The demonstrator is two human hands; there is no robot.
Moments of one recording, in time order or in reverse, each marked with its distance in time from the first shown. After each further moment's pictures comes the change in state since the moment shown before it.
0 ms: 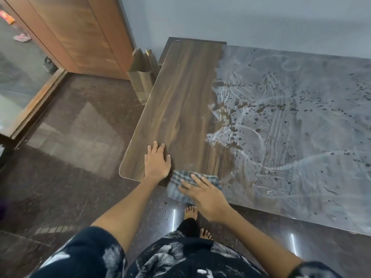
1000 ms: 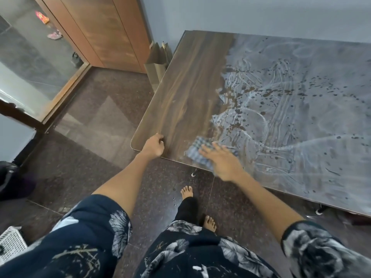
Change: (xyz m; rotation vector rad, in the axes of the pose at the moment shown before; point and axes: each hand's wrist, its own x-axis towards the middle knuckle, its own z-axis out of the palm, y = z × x) left_hand -0.039 -0.022 -0.019 -0.119 -0.083 -0.094; right_hand -0.015 0.040 -0.014 -0.050 0.089 0.104
